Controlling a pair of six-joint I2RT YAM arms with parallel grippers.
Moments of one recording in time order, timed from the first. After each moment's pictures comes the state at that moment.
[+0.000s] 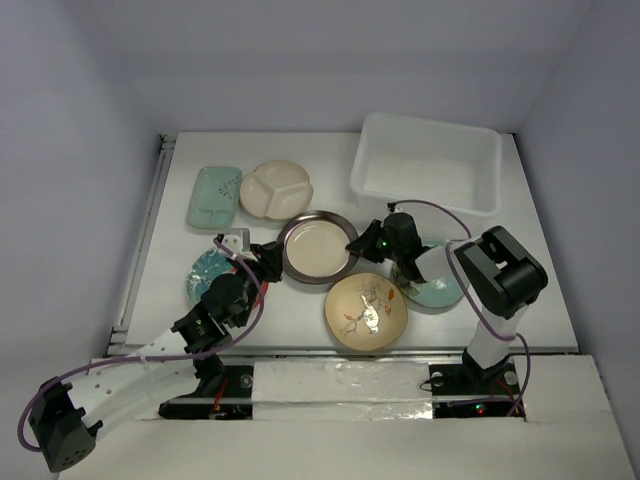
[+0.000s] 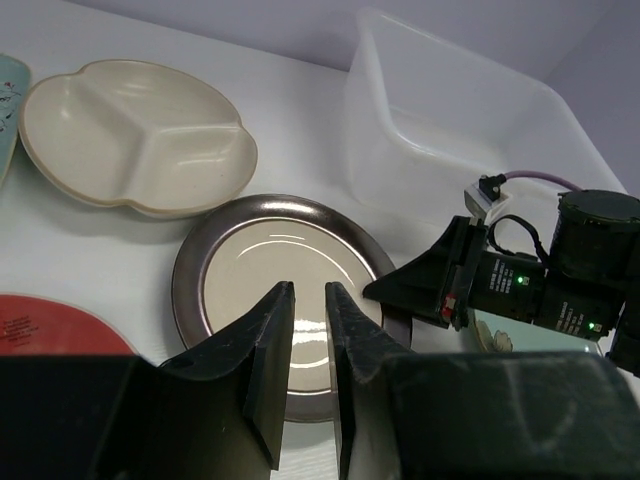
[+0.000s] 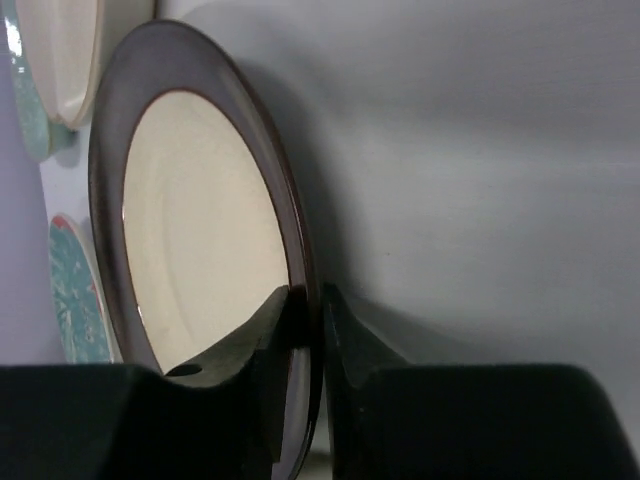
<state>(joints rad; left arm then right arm) -0.88 0.62 0.32 0.29 -0.59 -0.41 0.53 1.81 0.71 0.56 -0.17 0.89</state>
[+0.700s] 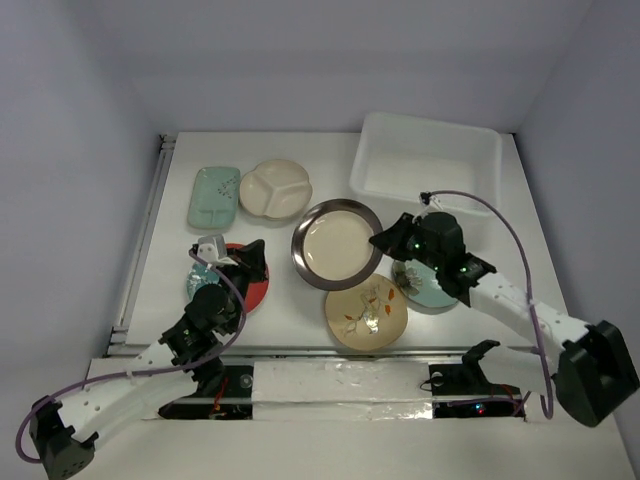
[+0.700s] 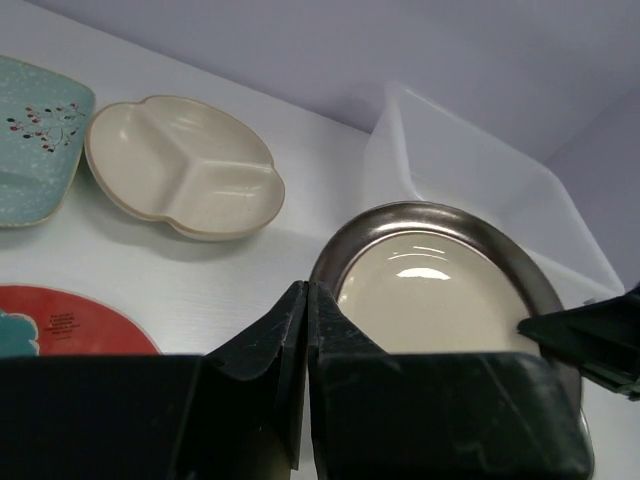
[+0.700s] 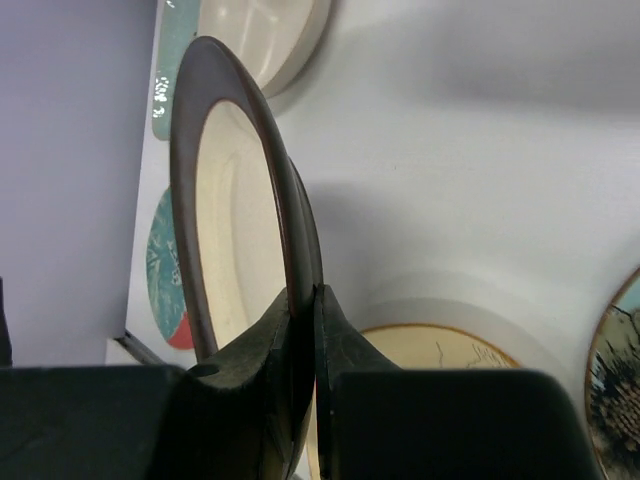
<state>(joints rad) -0.88 0.48 0.29 0.26 -0.71 -0.45 0.54 1.15 0.61 0.16 -0.11 0.86</state>
